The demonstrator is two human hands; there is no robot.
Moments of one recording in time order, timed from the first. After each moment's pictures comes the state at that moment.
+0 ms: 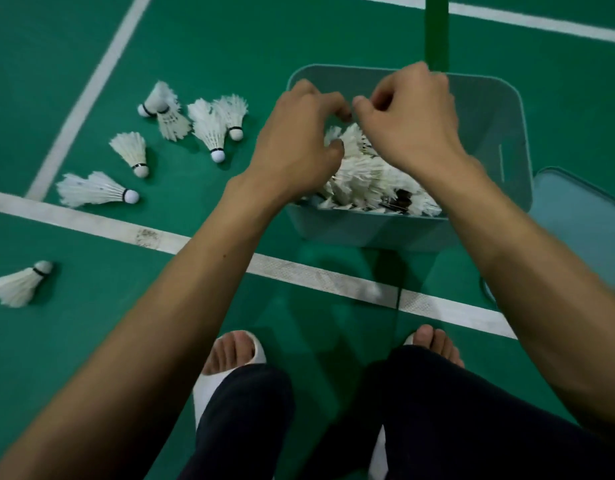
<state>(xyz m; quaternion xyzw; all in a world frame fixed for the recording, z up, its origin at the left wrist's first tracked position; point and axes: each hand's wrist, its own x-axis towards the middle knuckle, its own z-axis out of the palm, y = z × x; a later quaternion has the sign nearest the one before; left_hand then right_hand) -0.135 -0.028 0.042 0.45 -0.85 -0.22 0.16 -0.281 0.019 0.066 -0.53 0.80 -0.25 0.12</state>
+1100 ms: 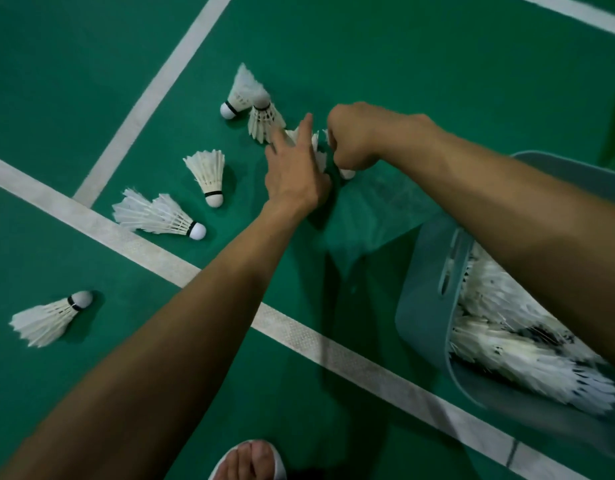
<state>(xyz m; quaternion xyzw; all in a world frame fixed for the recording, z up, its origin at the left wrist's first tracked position) -0.014 -0.222 -0.120 0.71 -0.64 -0.28 0.08 -0.123 -0.254 -0.038 -0.73 0.61 0.17 0.25</state>
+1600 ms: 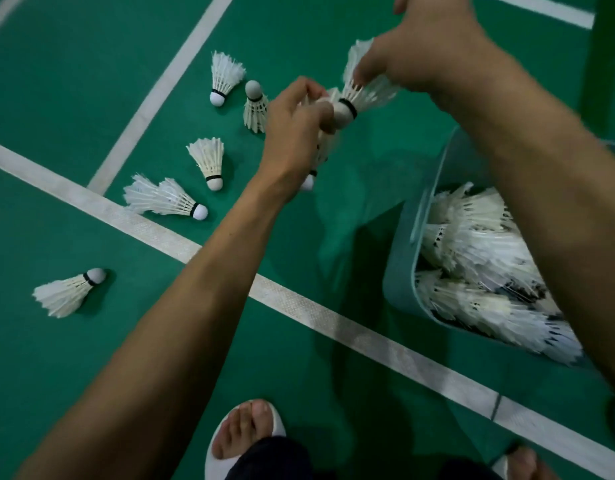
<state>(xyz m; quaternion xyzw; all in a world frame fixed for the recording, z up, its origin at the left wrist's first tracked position) -0.028 -0.175 -0.027 0.56 -0.49 -0.51 0.43 -0.168 -0.200 0.052 -0.60 0.73 -0.19 0.25</state>
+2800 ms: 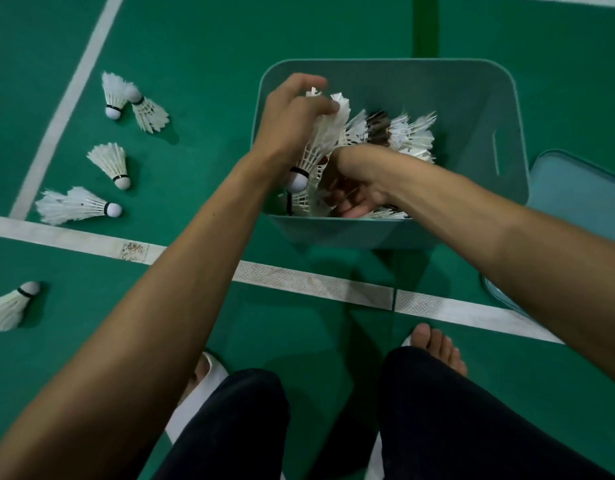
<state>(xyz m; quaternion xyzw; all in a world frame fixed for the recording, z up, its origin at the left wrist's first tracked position) -0.173 -0.054 0.018 0.52 -0.57 -0.57 0.29 -0.278 -0.004 0.000 -0.26 0.74 -0.10 0.61</state>
